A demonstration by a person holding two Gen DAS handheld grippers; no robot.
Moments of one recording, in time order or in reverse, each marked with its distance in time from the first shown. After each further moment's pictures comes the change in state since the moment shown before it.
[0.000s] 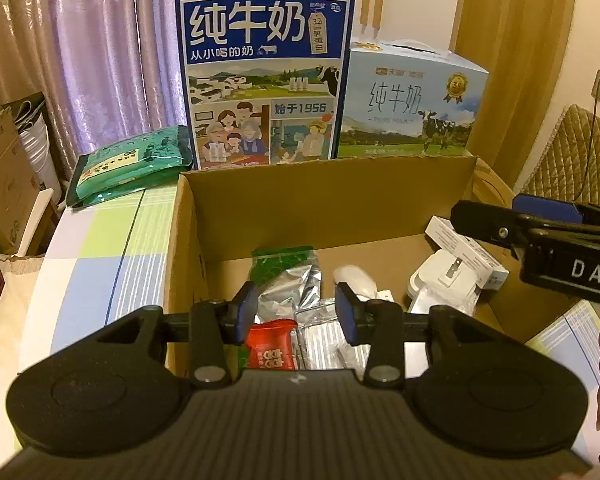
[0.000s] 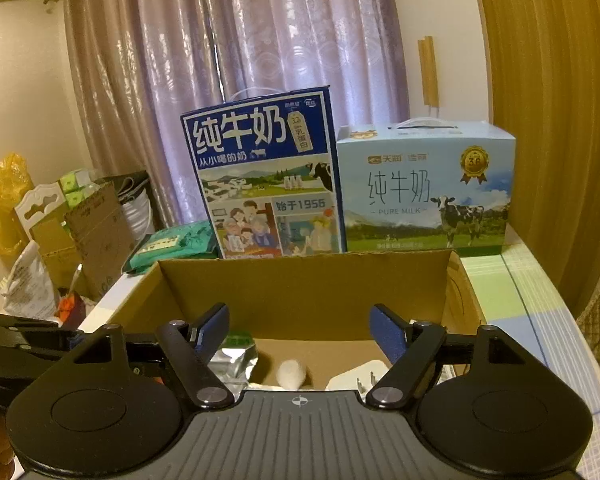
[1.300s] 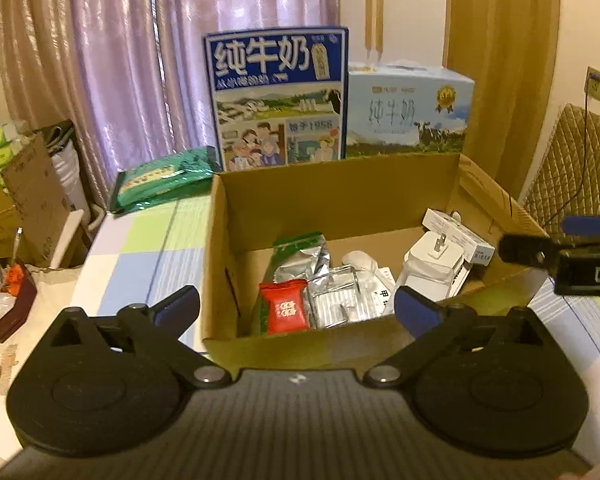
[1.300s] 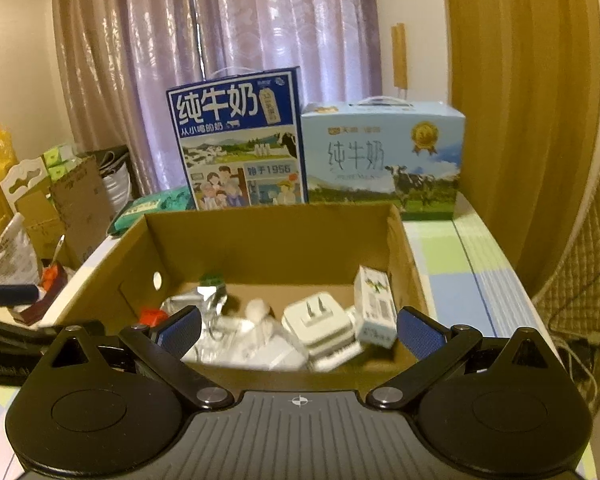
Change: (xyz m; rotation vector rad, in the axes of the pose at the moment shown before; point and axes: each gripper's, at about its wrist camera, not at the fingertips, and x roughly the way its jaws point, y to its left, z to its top) left arm -0.074 -0.016 -0.049 0.022 -0.108 0.089; right arm -0.070 -0.012 -0.035 -0.007 0.080 -0.085
